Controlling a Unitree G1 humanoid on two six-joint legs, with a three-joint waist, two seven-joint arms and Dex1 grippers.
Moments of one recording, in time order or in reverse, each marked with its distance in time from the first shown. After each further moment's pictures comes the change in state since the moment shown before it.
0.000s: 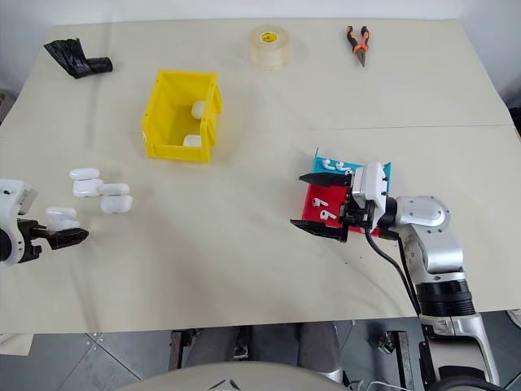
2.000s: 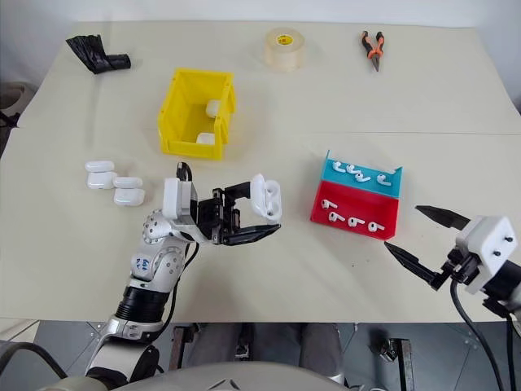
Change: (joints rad) left arm -0.288 -0.958 -0.551 0.144 0.067 -1.393 -0.801; right arm 0.755 -0.169 -0.613 -0.414 -0.005 0.092 -0.270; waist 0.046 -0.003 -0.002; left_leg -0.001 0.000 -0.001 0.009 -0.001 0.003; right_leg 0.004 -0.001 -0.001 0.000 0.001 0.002
